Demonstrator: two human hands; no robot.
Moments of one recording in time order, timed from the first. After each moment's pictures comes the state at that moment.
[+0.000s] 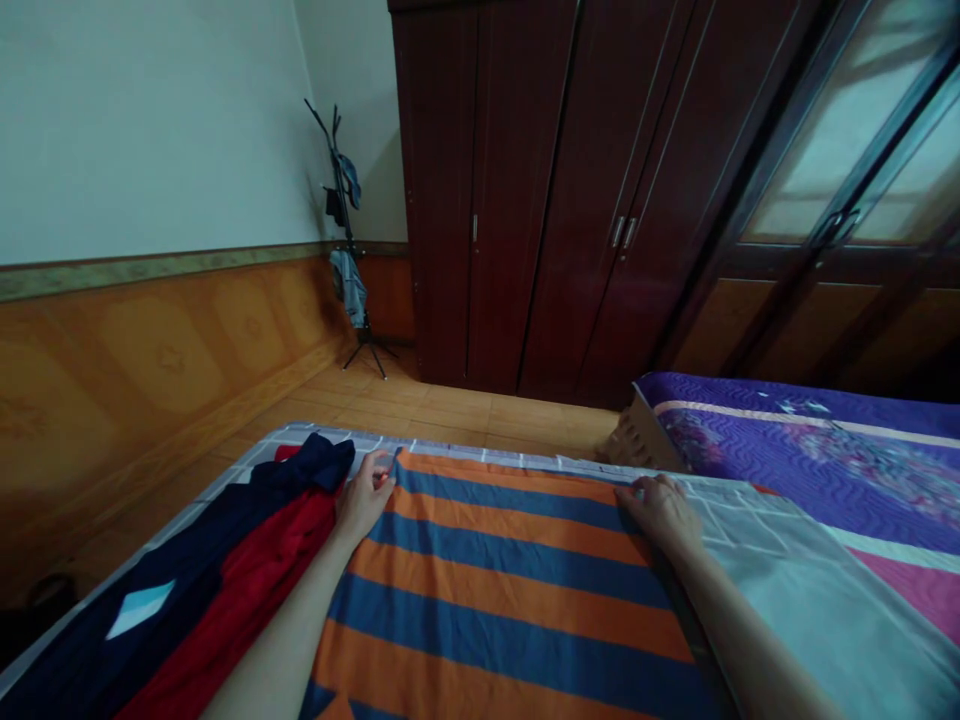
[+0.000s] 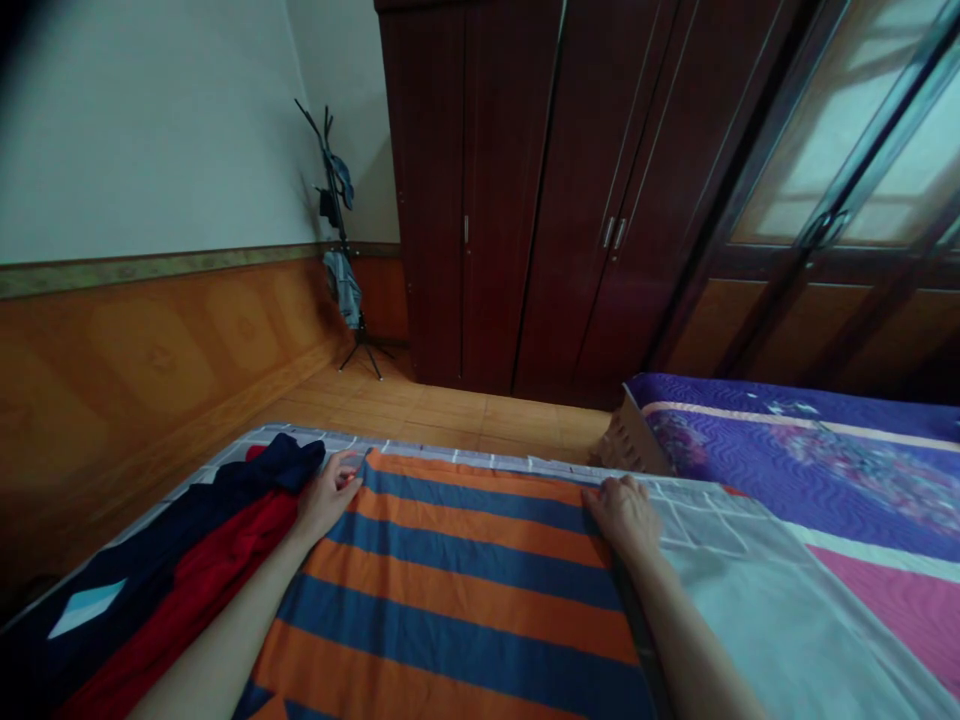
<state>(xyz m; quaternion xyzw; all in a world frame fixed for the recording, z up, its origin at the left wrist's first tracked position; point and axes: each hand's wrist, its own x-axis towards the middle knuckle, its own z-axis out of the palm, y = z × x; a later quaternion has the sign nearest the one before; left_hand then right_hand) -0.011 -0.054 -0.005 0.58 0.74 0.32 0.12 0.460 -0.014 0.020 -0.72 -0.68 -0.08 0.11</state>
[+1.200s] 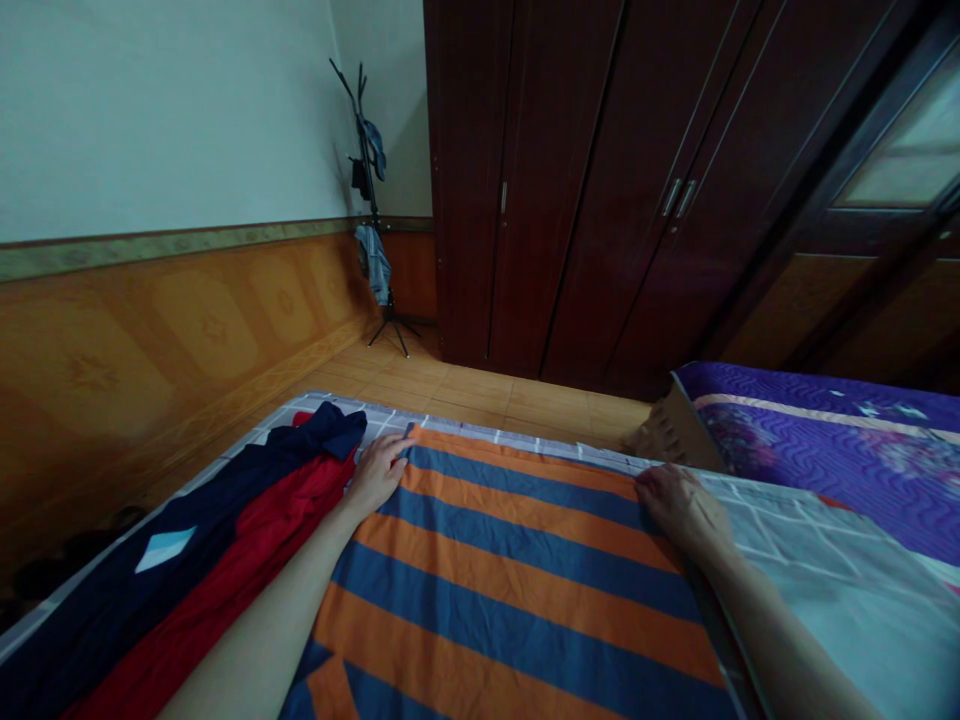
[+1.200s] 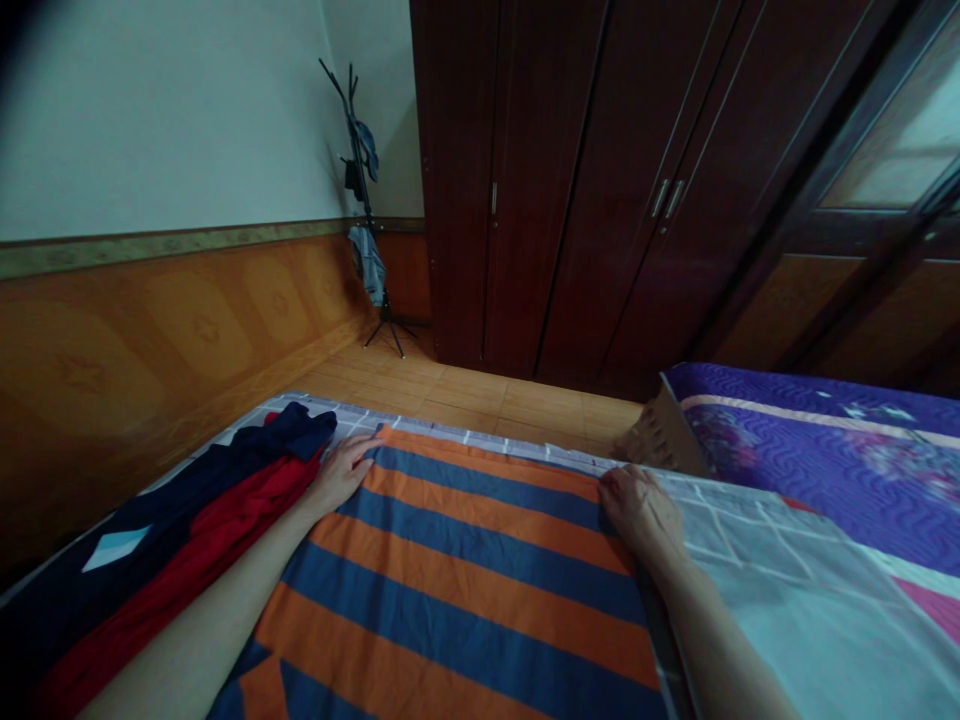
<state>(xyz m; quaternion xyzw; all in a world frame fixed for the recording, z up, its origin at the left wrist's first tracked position) -0.010 -0.052 -0.015 0.69 0.65 0.30 0.05 0.466 0.002 0.008 -0.61 -0.78 -0.07 0.14</state>
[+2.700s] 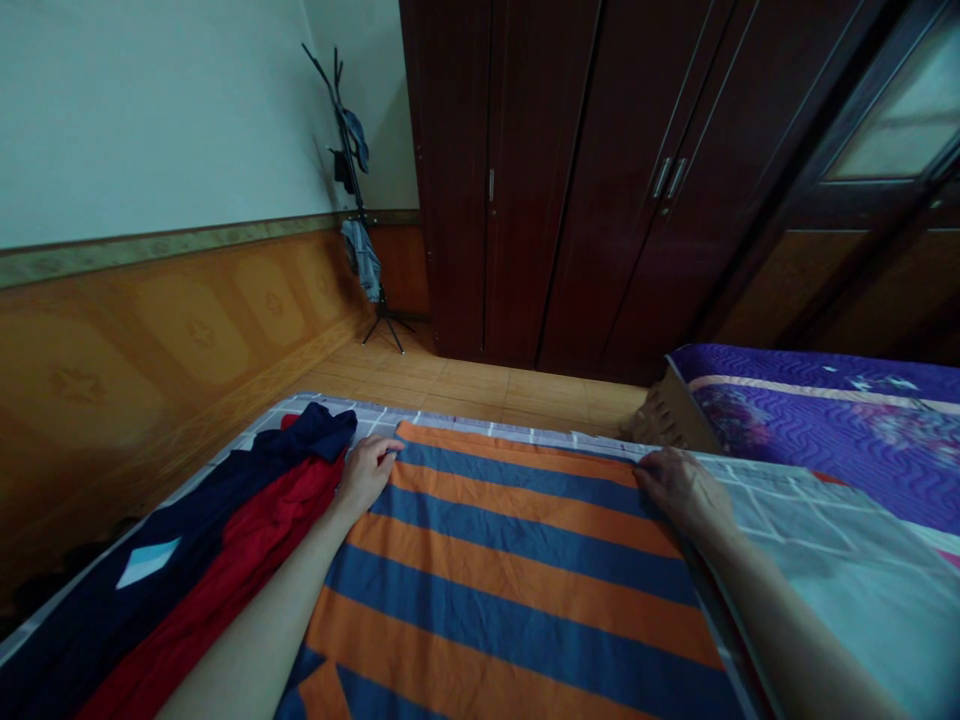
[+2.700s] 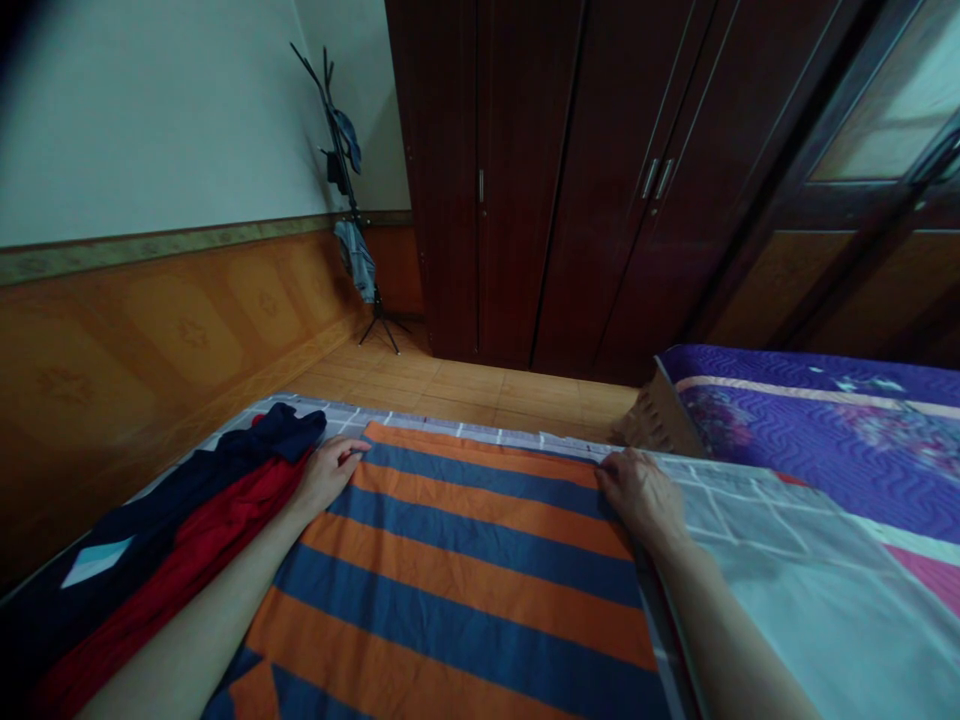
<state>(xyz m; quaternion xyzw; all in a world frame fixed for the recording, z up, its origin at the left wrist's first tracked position) -0.010 -0.055 -0.010 0.68 0.65 0.34 0.05 0.473 0.005 0.006 -0.61 -0.77 -0.07 0.16</state>
